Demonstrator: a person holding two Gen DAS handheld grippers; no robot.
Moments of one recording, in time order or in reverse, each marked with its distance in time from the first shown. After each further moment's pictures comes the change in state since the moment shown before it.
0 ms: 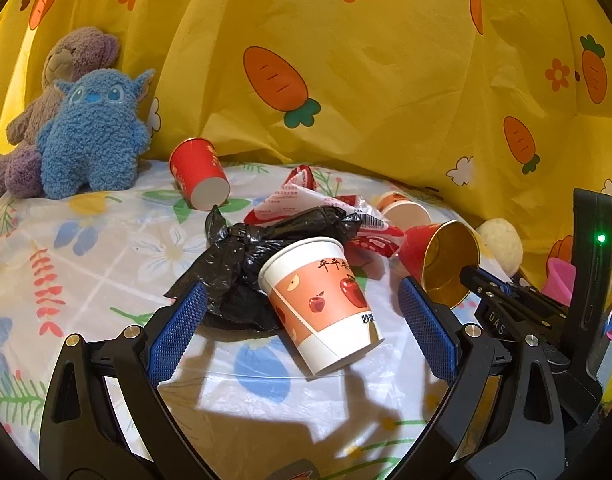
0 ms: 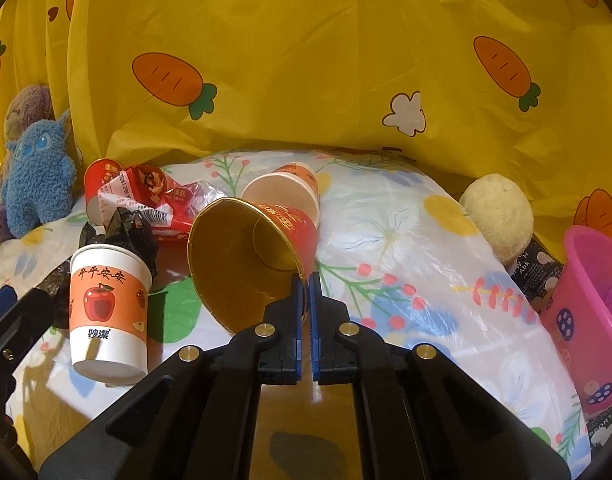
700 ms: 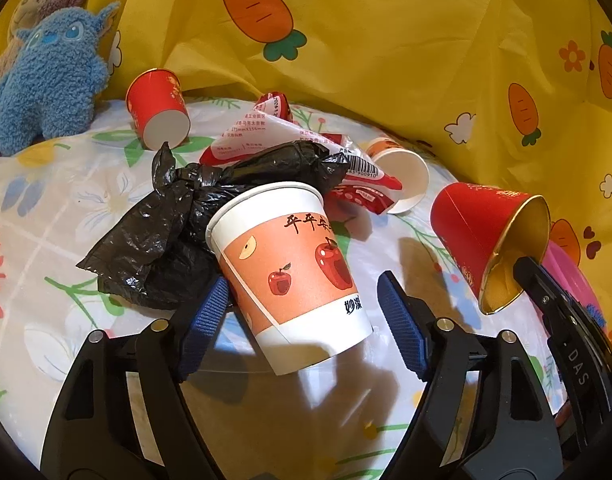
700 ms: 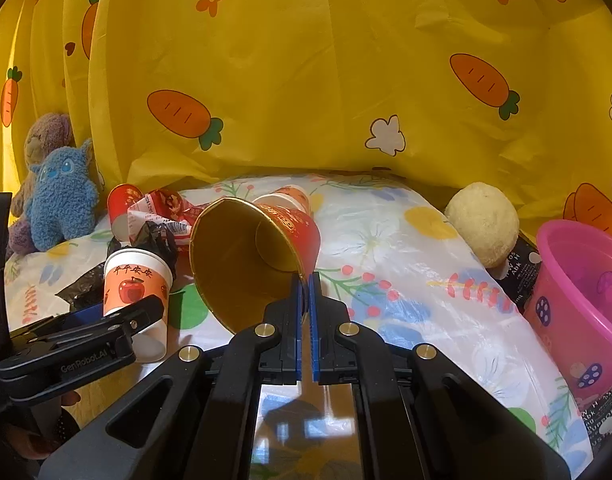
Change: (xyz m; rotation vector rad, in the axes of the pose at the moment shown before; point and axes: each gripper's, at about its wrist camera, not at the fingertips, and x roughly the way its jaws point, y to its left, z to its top) left arm 0.052 -0.004 -0.006 -0.056 0.209 -0.079; right arm -0.044 -0.016 -0.013 0.032 -0.089 0.040
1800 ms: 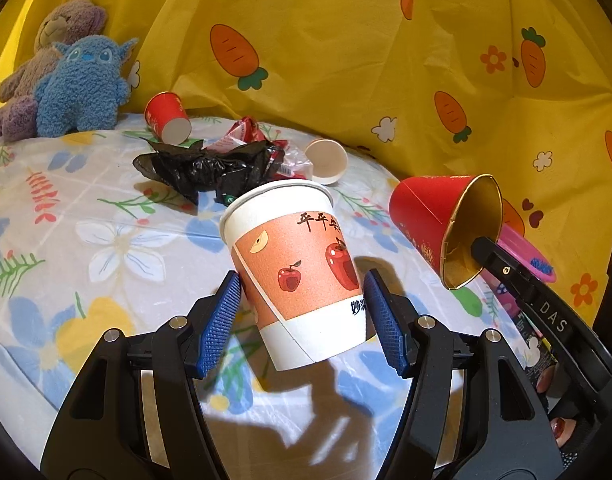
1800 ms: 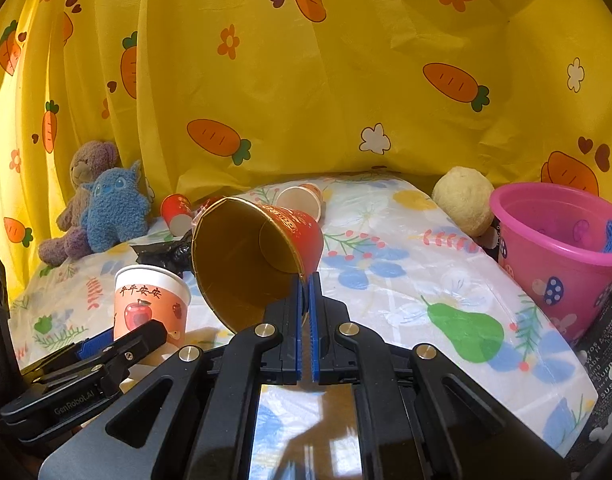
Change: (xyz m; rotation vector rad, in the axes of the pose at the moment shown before) left arm -0.124 -0.020 -0.098 0.051 -0.133 -0.104; right arm -0.109 -0.013 -0.051 0.088 -0.061 0.095
